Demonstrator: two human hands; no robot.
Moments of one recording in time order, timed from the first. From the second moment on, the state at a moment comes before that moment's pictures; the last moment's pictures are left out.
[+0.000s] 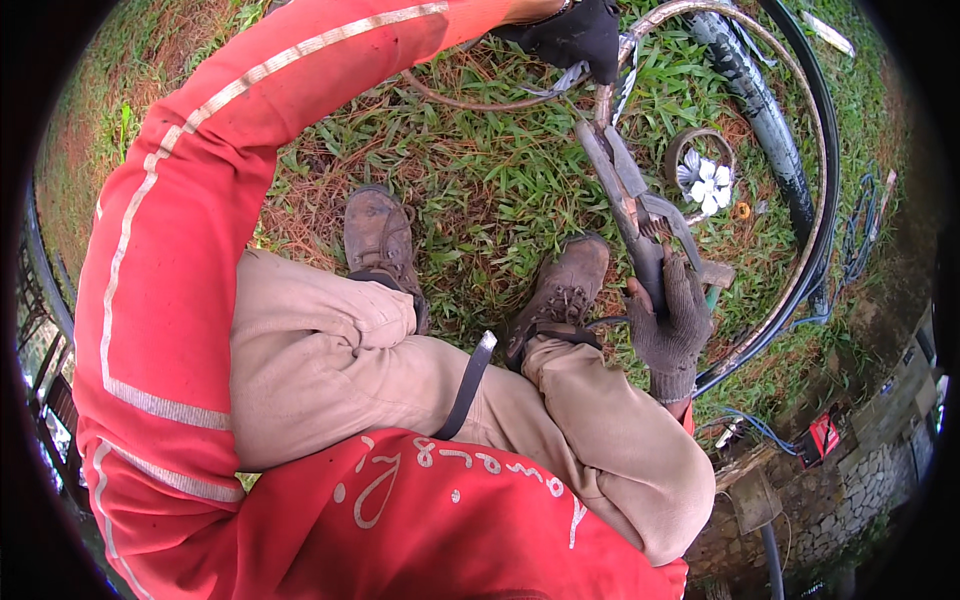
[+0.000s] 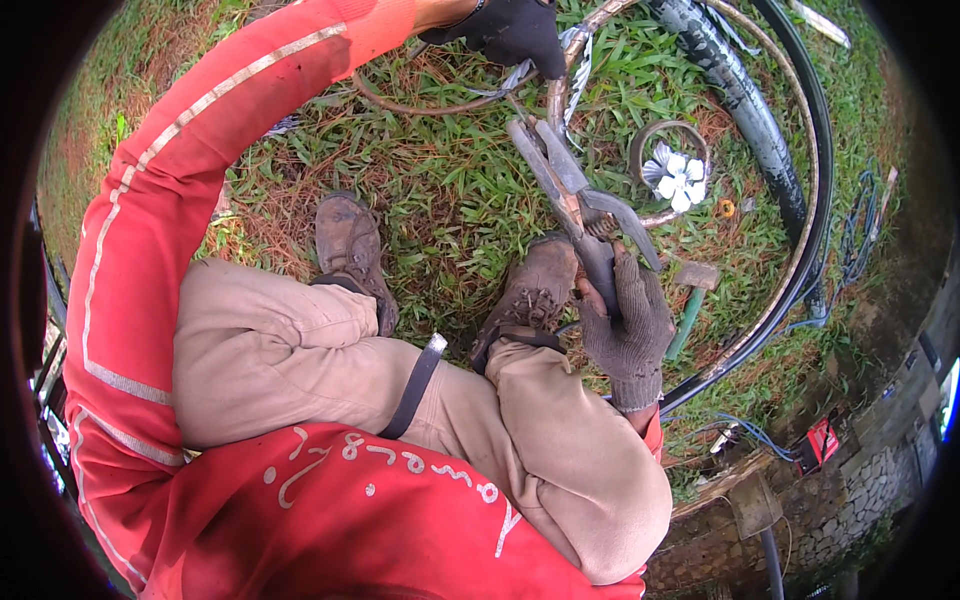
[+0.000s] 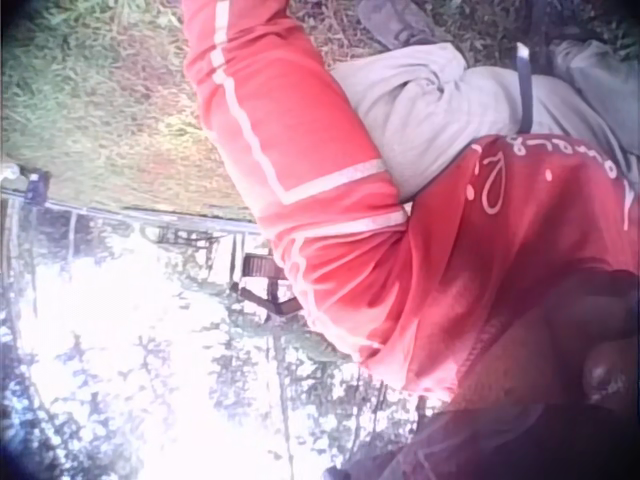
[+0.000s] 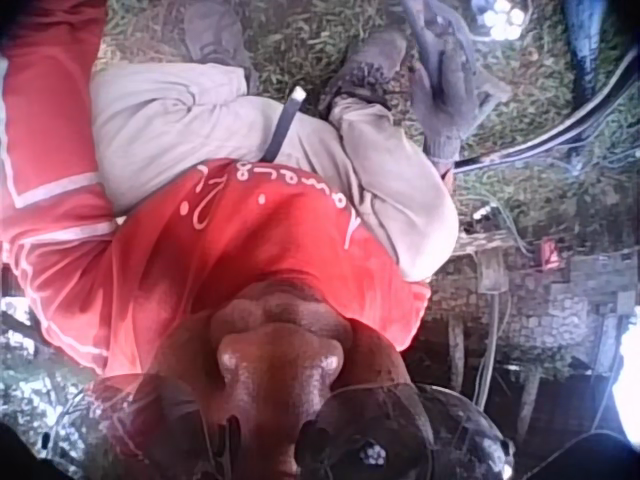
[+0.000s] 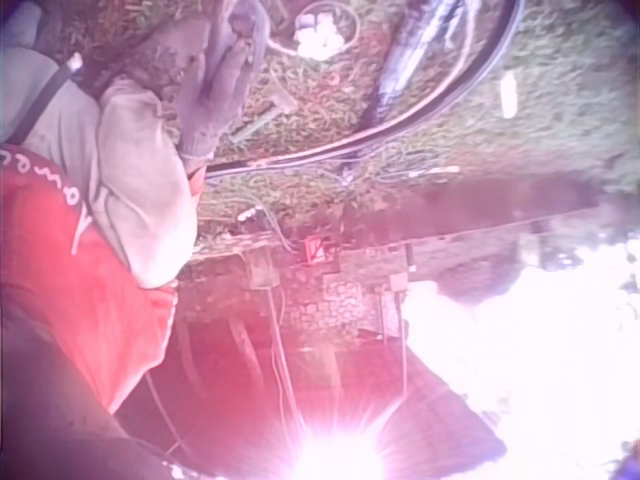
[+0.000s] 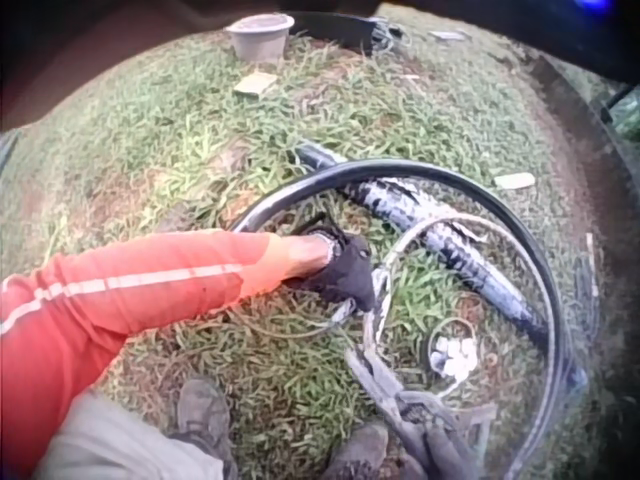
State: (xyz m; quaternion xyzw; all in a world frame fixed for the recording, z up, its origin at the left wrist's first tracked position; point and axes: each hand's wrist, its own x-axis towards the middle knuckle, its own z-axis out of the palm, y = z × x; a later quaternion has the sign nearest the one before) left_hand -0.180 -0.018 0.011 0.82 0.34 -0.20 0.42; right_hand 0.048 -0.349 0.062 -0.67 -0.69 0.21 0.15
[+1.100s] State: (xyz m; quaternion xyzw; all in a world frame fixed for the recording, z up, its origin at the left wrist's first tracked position) left_hand -0.181 -0.005 -0.027 0.82 0.33 -0.20 0.41; right_hand 0.040 -0.336 0.057 -0.67 -0.70 0.22 0.11
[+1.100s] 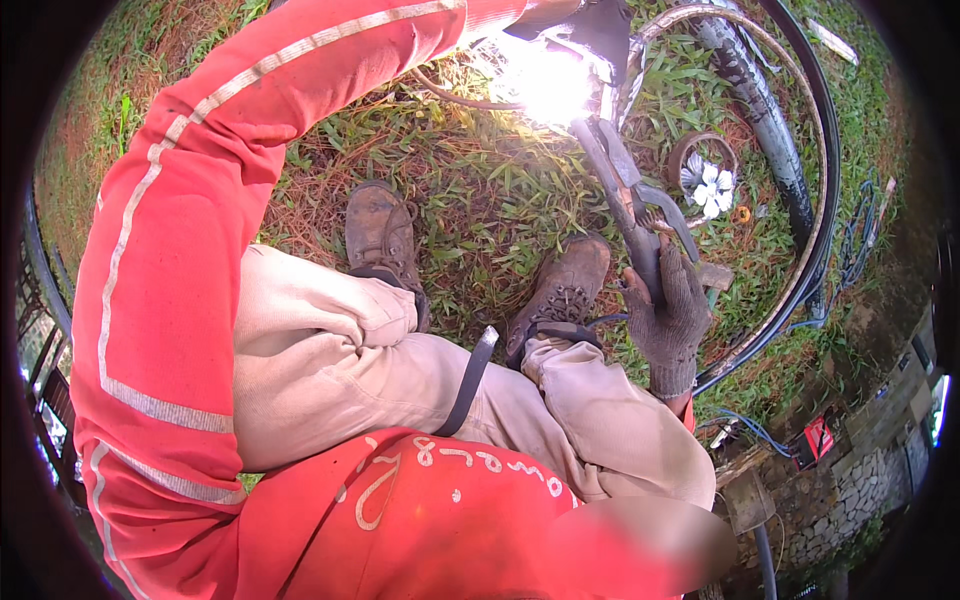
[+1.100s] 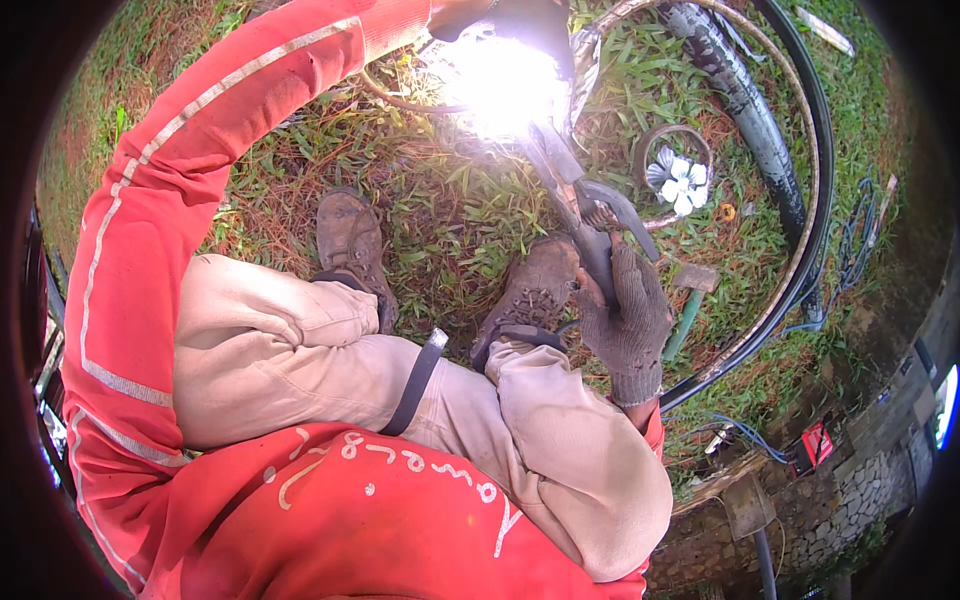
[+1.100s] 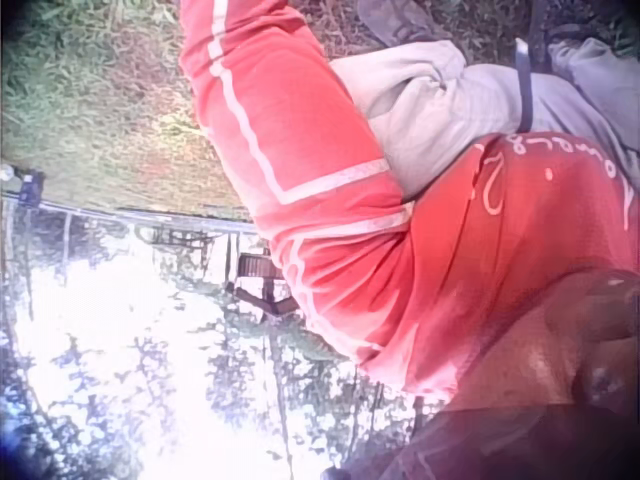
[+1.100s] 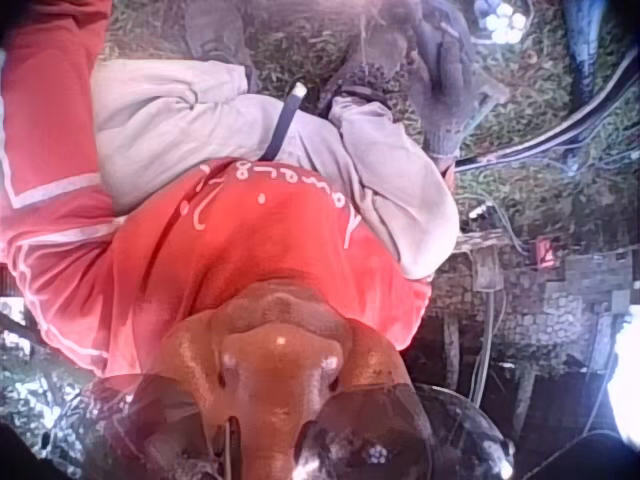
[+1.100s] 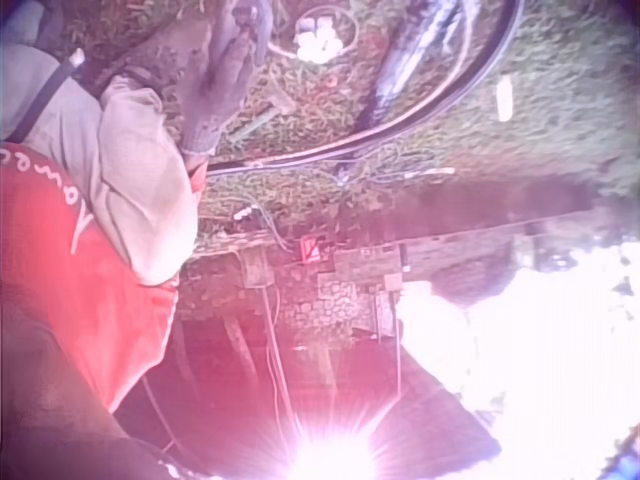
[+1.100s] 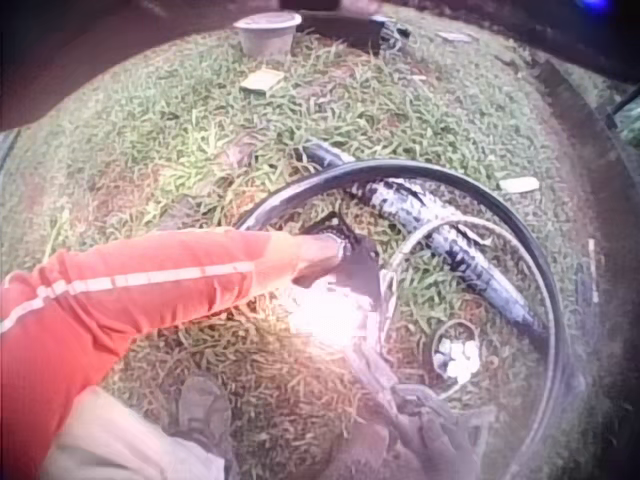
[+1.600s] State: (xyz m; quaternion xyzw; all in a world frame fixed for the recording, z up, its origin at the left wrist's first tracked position) left_hand -0.172 -0.001 -0.055 0.86 0.29 -0.19 0.39; right_hand 0.047 -0.337 0.051 -0.62 -0.72 0.22 0.22
